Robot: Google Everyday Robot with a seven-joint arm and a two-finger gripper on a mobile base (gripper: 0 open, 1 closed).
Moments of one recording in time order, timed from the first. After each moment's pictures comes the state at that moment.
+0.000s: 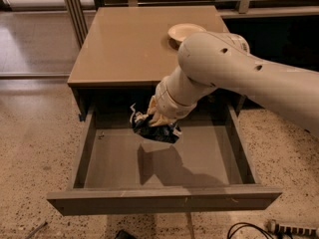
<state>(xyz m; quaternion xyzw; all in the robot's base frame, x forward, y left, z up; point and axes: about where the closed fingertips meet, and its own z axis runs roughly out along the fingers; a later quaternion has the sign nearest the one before) 0.529 0.009 0.792 -0.80 0.54 0.03 0.26</state>
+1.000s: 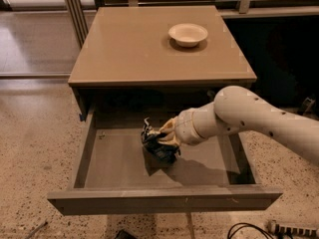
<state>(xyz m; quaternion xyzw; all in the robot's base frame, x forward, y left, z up) 0.536 -0.017 0.704 -0.71 0.59 0.13 0.37</state>
